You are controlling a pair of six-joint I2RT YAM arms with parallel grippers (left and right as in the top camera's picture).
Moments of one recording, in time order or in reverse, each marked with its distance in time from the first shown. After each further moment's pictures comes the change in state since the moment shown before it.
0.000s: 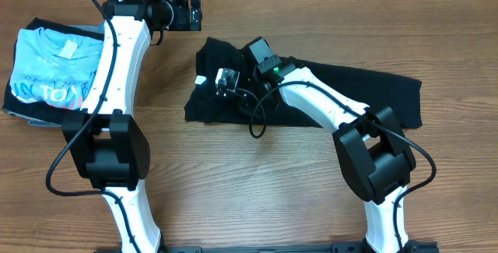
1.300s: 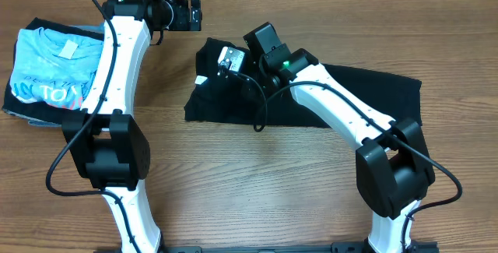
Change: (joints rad) left arm 0.000 0.000 0.000 0.000 0.000 0.000; right arm -0.011 -0.129 0.030 -0.010 0.154 0.087
